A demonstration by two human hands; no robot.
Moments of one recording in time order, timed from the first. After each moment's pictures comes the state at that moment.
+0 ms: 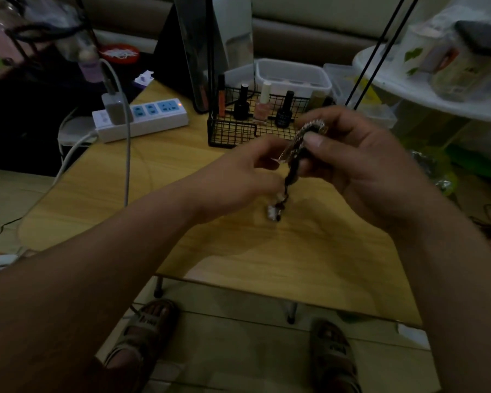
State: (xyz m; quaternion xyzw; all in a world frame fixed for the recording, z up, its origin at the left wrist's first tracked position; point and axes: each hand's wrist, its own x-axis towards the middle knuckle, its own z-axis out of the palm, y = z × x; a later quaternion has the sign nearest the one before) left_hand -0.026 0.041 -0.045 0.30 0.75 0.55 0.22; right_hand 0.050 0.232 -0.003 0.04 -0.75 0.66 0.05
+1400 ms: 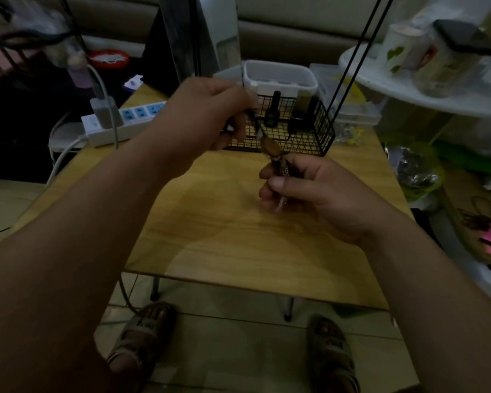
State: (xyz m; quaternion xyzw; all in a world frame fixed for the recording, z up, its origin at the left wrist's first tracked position) left_hand -0.044 0.030 0.007 0.24 0.76 0.60 0.08; right_hand 0.055 0.229 -0.036 0.00 -0.75 0.66 -0.07
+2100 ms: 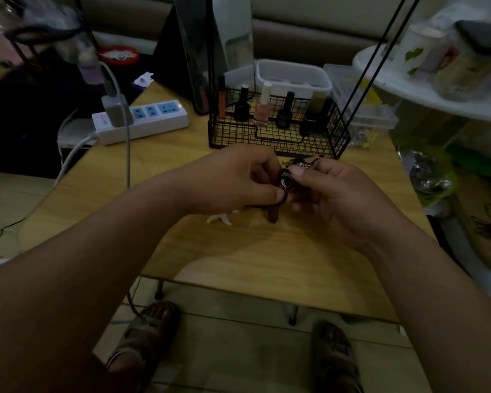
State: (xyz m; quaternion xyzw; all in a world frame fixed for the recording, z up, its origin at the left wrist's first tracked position) left_hand -0.030 0.030 -0.030 0.34 0.82 0.41 0.21; right_hand 0.045 0.223 -0.044 -0.10 -0.68 0.72 -0.02
